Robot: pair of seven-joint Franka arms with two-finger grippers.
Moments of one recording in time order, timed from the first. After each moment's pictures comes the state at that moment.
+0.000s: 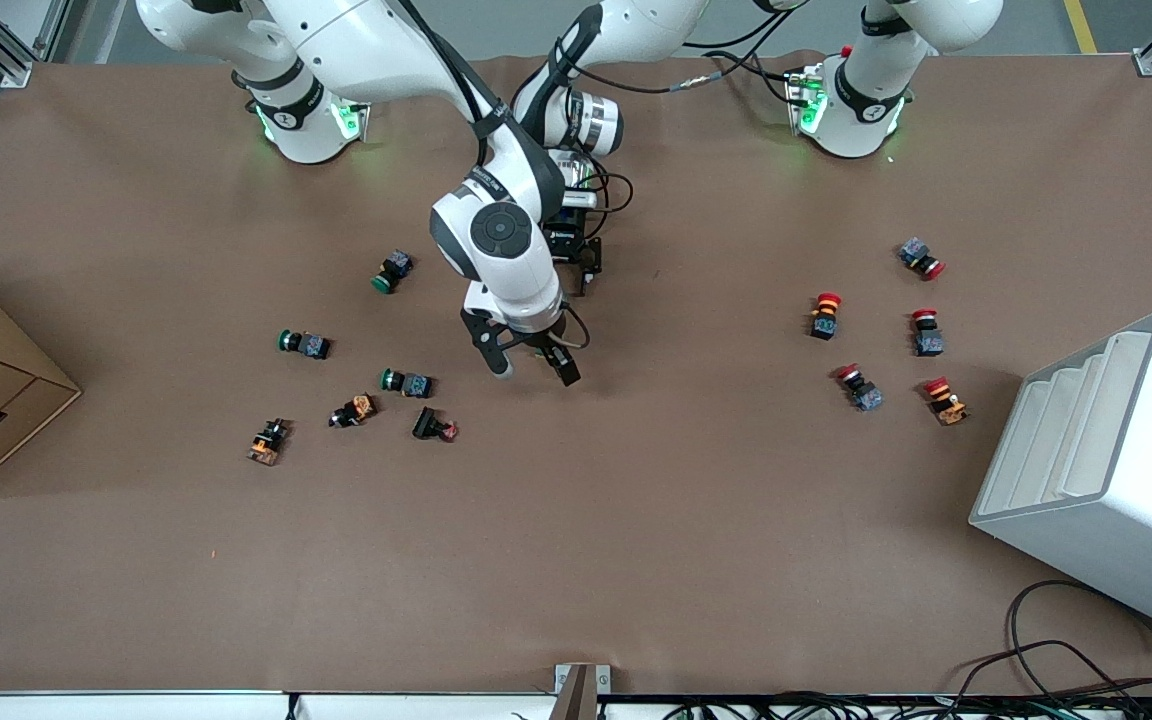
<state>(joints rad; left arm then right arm) -1.26 0.87 -0.10 -1.88 1.81 1.89 -2.70 0.80 0.61 -0.05 -1.74 0.09 2.48 1.74</state>
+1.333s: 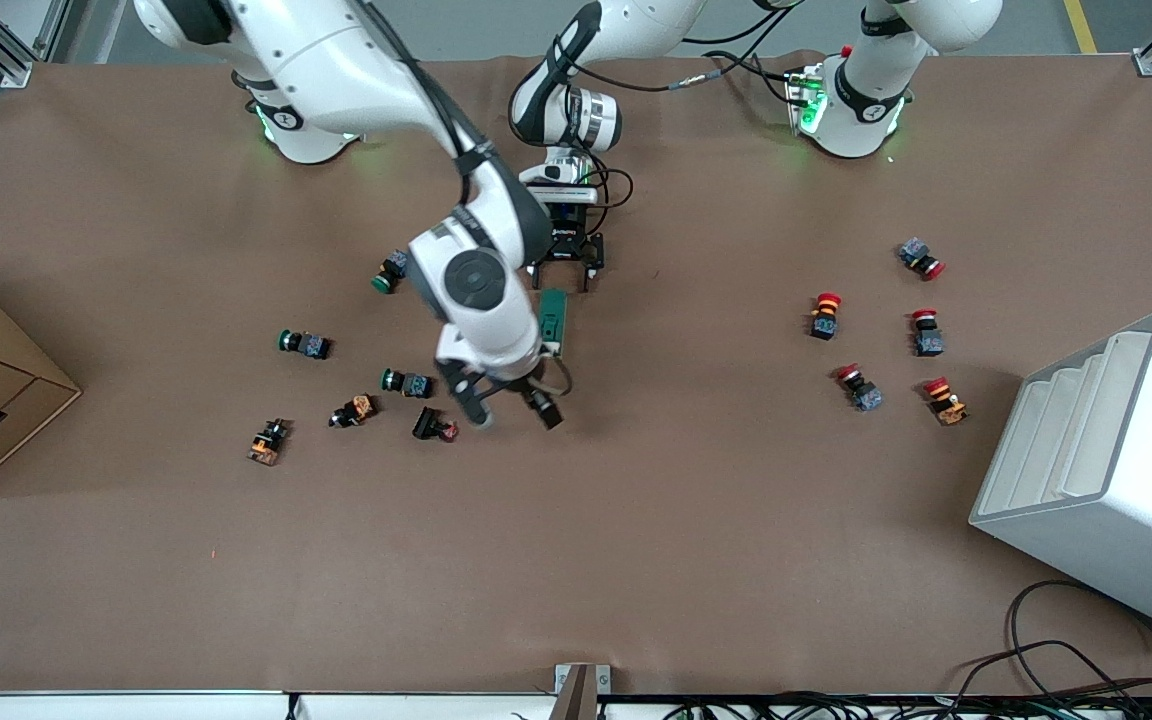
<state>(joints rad) -1.27 0.87 -0.11 -1.87 1.77 1.88 -2.69 0.65 0.67 -0.06 -1.49 0.09 2.25 1.46</state>
